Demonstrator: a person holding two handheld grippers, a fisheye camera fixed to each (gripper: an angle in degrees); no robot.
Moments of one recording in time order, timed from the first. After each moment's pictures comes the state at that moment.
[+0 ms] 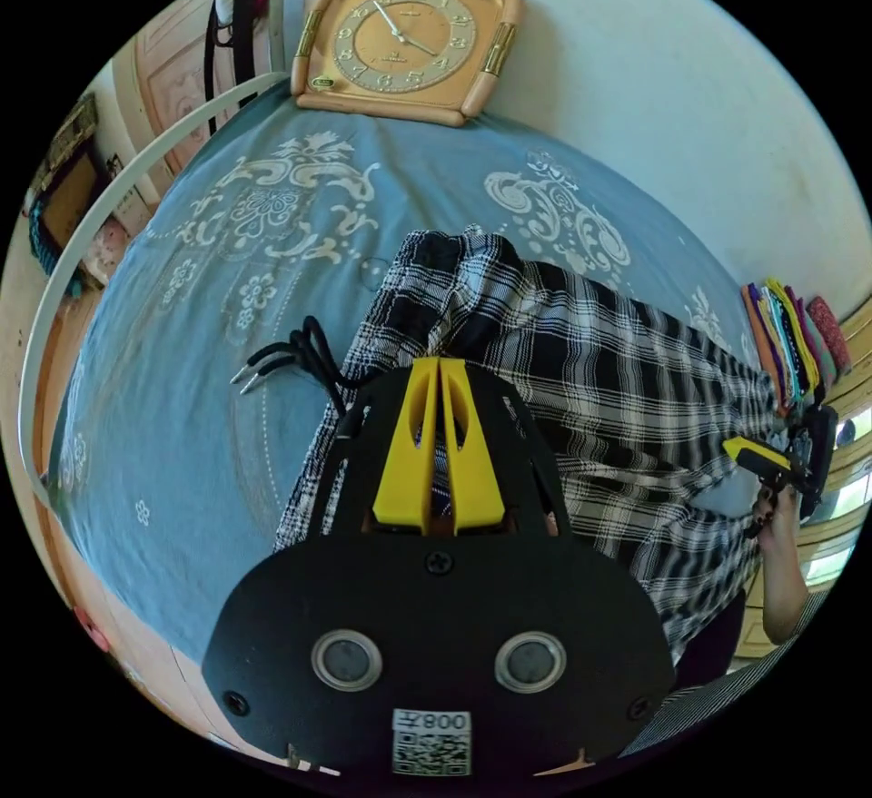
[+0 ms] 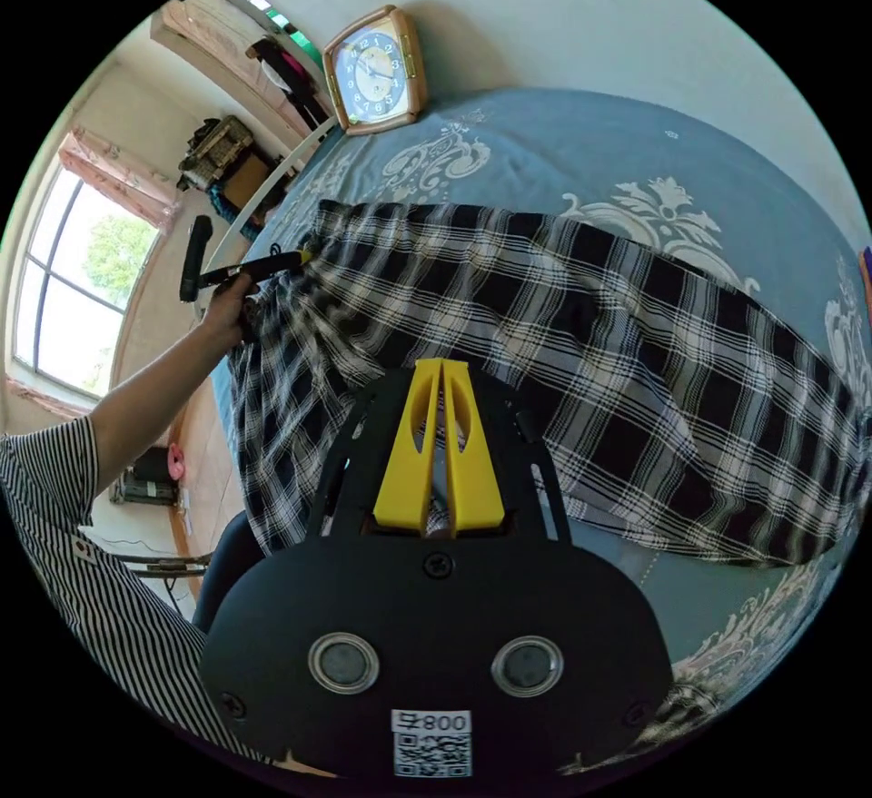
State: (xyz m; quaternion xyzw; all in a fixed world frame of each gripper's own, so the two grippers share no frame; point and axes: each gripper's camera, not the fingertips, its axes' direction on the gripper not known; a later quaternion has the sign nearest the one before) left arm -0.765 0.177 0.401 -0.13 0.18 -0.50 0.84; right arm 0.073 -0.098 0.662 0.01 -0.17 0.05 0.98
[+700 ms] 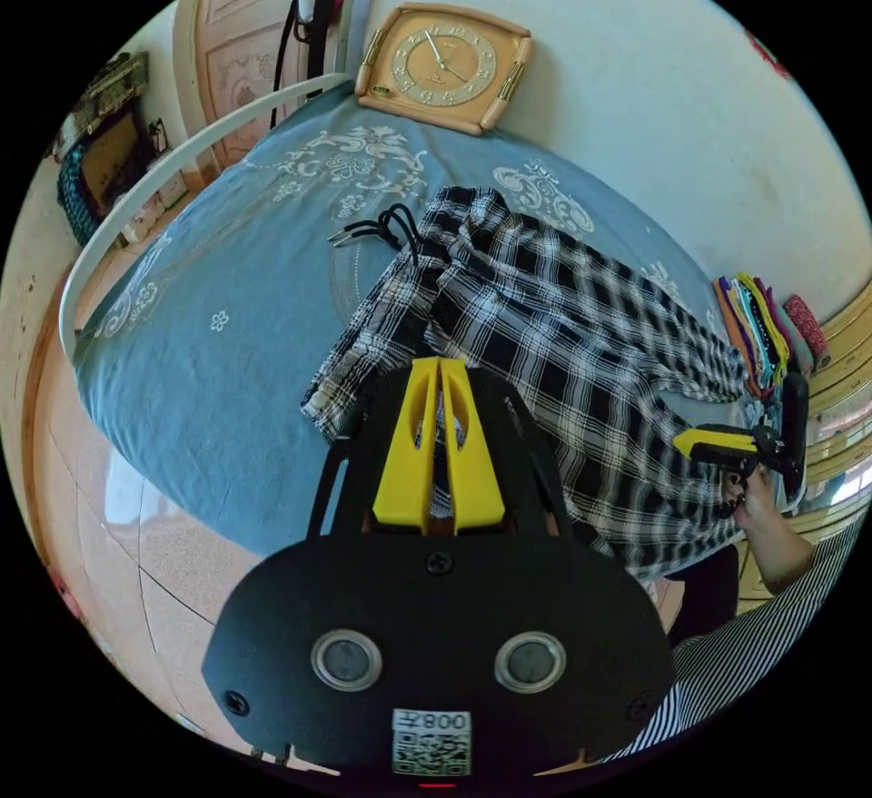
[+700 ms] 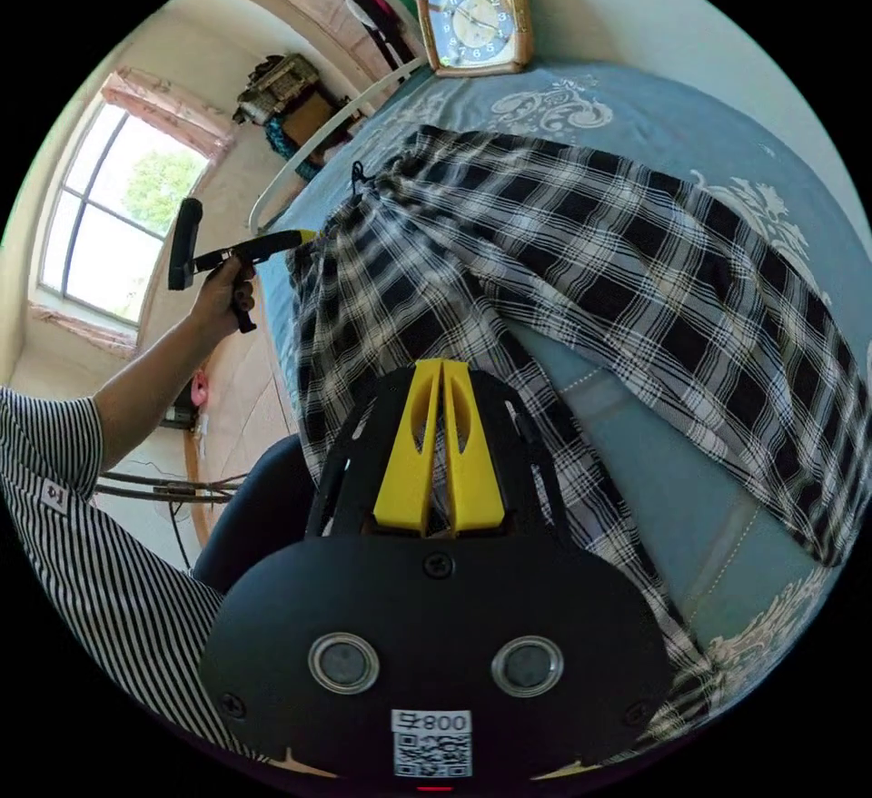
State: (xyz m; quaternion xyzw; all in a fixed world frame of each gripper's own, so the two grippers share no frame) left arm -0.689 0.210 0.349 -0.14 0.18 -0.52 0.82; right arm -0.080 -0.062 0.588 -0.05 -0.24 -0.07 0.97
